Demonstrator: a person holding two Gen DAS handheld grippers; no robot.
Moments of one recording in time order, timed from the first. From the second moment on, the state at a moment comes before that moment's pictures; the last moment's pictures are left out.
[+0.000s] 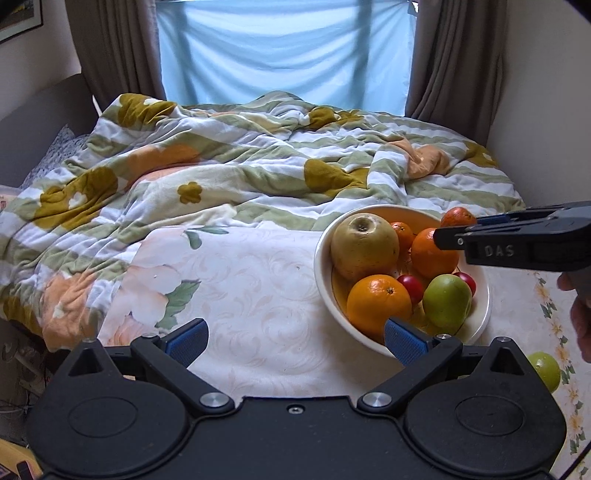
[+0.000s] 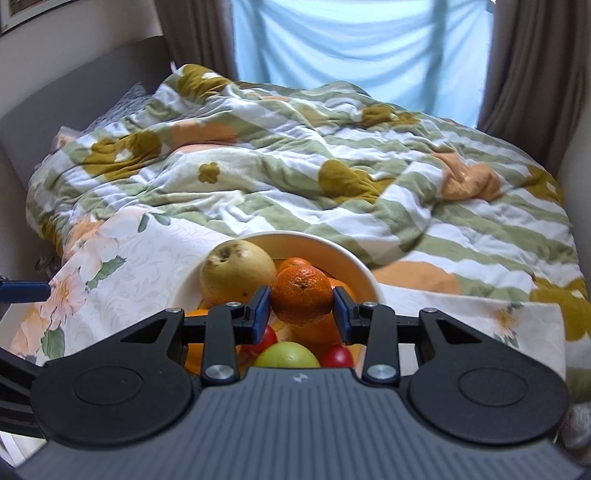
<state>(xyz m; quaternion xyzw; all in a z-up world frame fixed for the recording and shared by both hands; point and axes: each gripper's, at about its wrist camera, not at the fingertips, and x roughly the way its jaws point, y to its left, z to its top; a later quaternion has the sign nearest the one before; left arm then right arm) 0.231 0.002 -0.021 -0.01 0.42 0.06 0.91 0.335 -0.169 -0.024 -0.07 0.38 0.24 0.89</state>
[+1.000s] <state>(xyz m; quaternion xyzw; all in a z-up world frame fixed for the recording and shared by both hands) 0.190 0.014 -0.005 -0.05 0.40 0.07 0.91 0.298 -0.142 -0.023 -0.14 0.34 0.26 0.89</state>
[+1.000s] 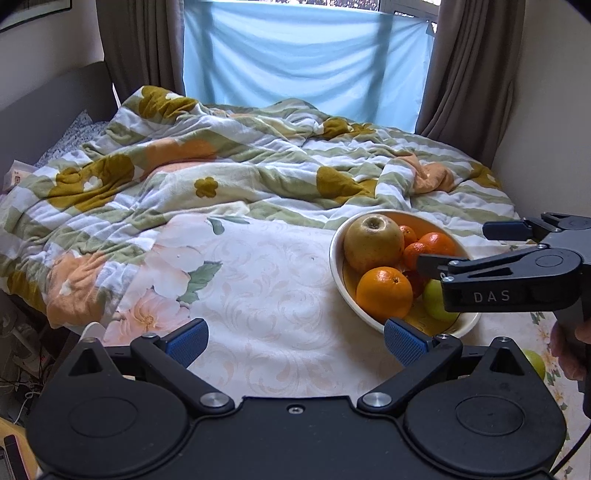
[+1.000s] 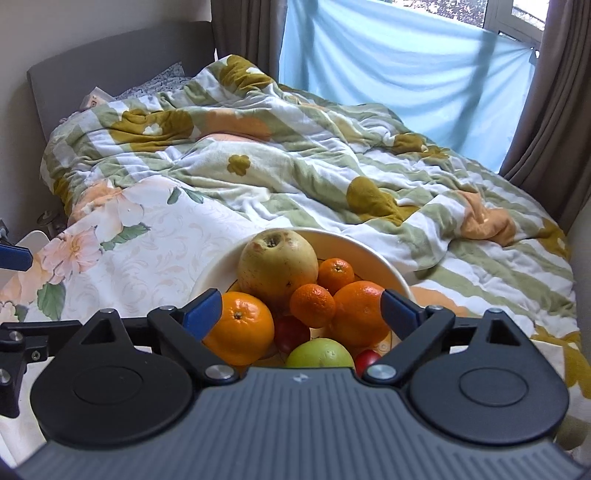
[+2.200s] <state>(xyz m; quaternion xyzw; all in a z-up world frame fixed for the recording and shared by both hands) 0.118 -0.036 0.019 -0.01 0.40 -0.02 0.92 0.142 -0.258 0.025 -0.05 0.40 0.12 0.91</state>
